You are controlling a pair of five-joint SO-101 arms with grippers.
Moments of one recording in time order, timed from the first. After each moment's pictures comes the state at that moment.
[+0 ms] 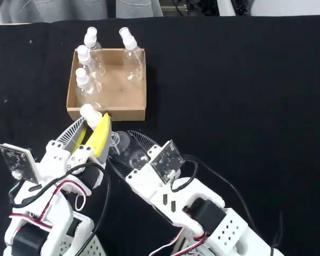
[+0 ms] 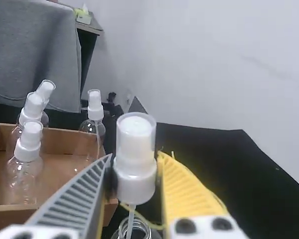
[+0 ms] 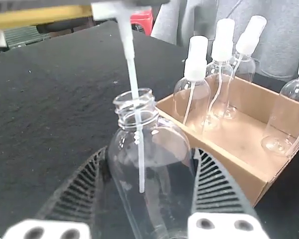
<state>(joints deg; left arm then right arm) 14.4 -104.2 61.8 51.7 17.8 -48.0 -88.0 87.6 24.7 1.0</state>
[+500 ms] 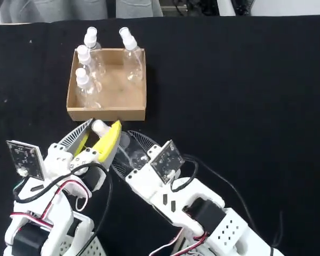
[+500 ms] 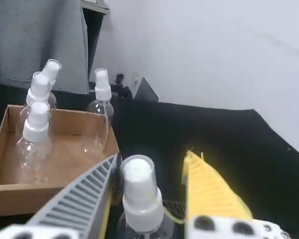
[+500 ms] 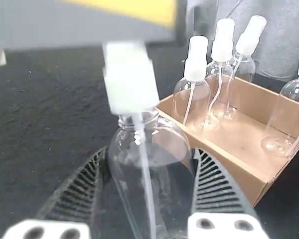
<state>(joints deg) 14.3 -104.2 61.8 56.9 16.1 -48.0 -88.0 87.6 24.6 1.0</state>
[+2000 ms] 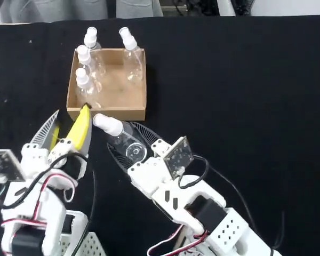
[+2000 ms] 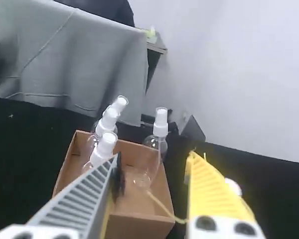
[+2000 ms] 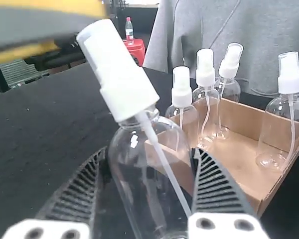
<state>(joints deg) -0.9 -104.3 60.7 53.8 16.1 -45.7 -88.0 87.6 18.2 -3.1</state>
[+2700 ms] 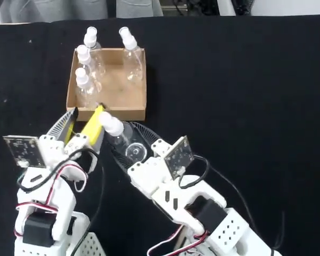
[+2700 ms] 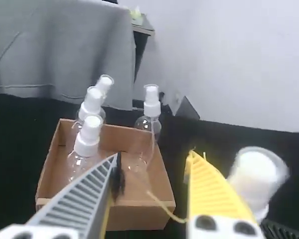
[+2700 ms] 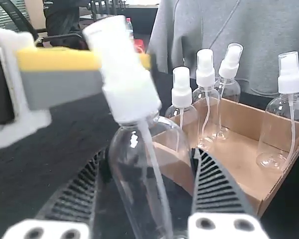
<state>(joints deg) 3.5 -104.2 71.8 44.7 12.4 -45.7 -88.0 87.6 18.2 -3.3</state>
